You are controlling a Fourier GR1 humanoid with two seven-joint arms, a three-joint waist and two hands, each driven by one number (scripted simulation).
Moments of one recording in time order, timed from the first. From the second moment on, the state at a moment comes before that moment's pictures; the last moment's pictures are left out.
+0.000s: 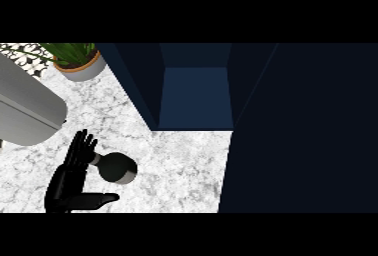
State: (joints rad) left arm 0.07 0.13 0.10 -1.26 0.21 -0.20 -0.42; right arm -0.09 -0.05 0.13 -2.46 -0.08 0.06 0.57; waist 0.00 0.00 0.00
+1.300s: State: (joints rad) left arm -0.19 0.13 0.16 -0.56 0.17 -0.38 -0.80; right arm -0.09 -0.04 0.13 -2.48 -0.07 0.07 0.59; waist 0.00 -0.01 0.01
